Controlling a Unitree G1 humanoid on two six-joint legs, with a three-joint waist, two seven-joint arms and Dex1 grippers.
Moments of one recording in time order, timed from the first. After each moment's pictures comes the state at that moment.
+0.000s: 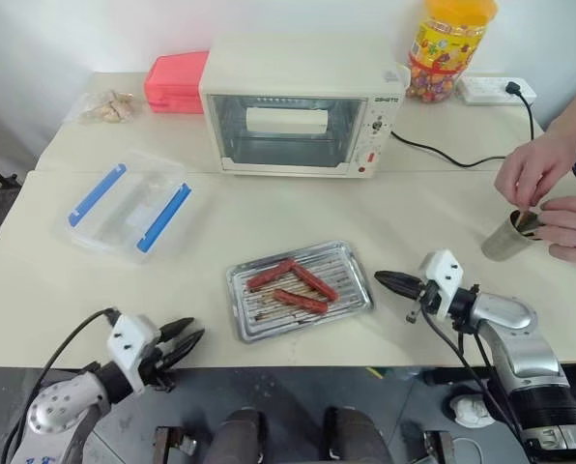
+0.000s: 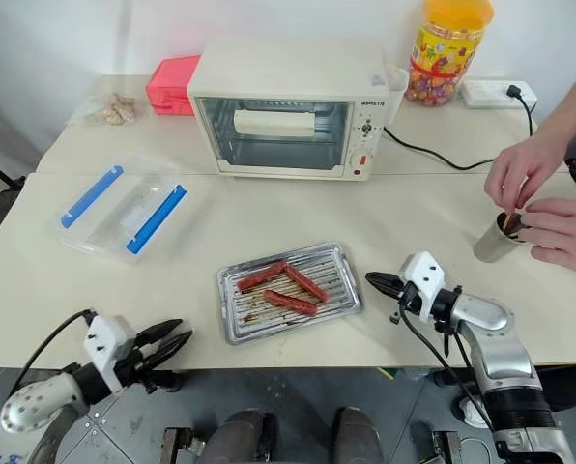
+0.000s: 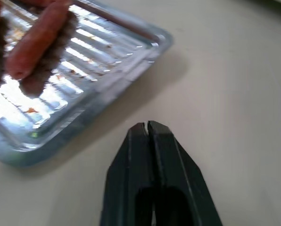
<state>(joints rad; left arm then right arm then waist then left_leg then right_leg) 0.34 0.53 0.22 -0.37 -0.32 0.18 -0.68 -0.24 -0.60 -0.02 0.16 0.26 -0.02 0.97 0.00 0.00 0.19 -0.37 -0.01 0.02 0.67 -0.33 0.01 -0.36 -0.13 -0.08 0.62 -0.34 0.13</state>
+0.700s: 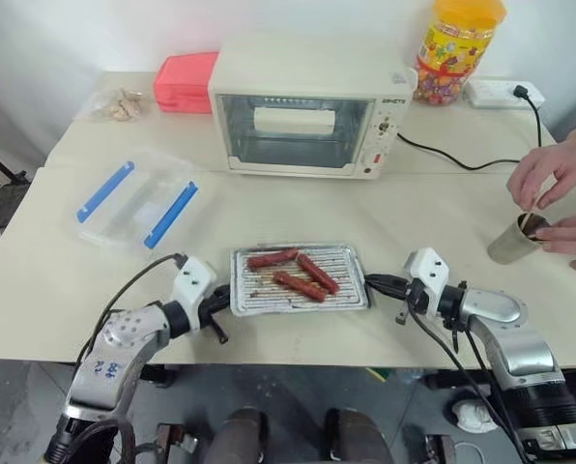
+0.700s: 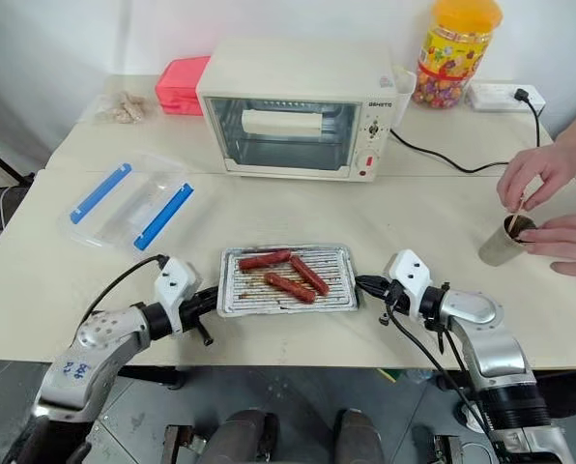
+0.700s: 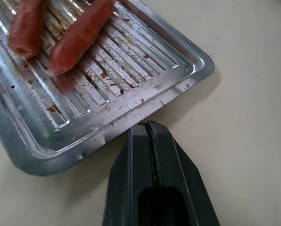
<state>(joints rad) -0.12 0.50 -0.01 -0.31 -0.28 0.55 -0.58 -0.23 -0.60 0.01 0.03 0.24 0.16 0.93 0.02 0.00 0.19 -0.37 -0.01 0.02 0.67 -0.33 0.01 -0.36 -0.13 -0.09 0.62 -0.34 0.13</state>
